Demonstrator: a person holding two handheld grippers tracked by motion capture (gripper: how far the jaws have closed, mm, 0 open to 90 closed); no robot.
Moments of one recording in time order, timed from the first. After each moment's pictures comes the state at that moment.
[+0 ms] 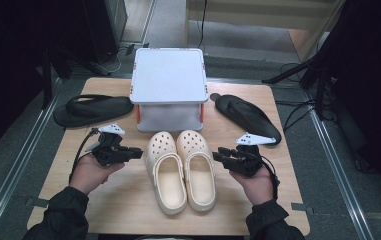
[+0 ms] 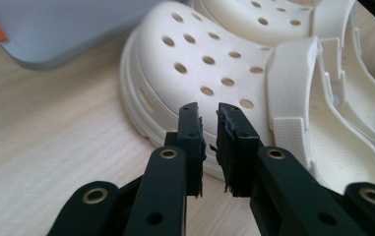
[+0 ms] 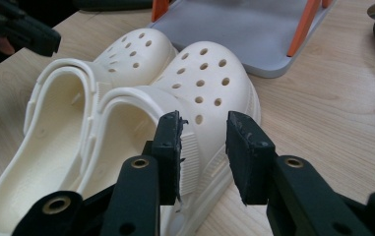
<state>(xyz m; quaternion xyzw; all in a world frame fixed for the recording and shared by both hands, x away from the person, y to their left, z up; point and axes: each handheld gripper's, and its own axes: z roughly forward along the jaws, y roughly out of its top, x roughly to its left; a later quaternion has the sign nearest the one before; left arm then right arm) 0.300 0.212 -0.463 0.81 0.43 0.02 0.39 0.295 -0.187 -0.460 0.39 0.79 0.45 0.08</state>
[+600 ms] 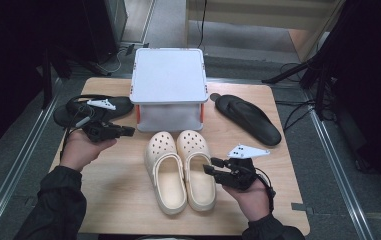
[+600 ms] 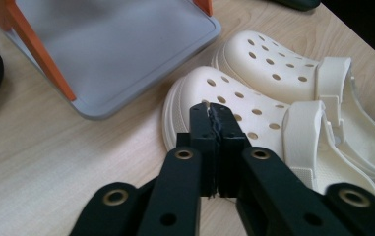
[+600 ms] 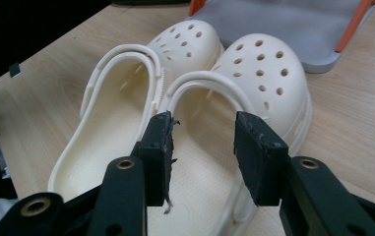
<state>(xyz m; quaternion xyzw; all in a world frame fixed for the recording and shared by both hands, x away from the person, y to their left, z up) 0.344 0.235 -0.417 0.81 0.43 0.03 0.40 0.259 -0.166 -0.456 0.37 0.80 0.46 0.07</state>
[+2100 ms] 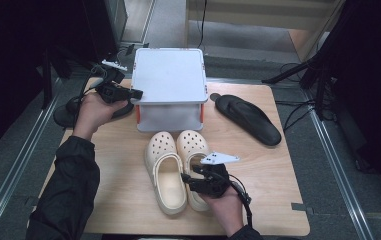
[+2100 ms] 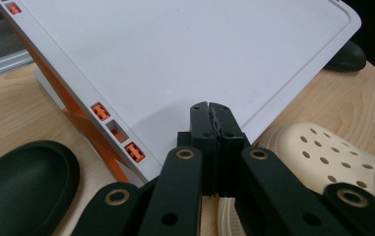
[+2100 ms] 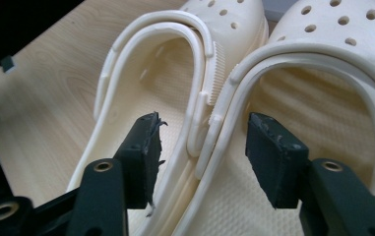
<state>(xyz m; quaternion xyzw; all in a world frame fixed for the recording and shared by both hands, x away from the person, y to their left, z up) 0.430 0.219 -0.379 0.80 0.44 0.09 0.40 0.250 -0.108 -0.483 0.40 0.81 0.43 0.05</state>
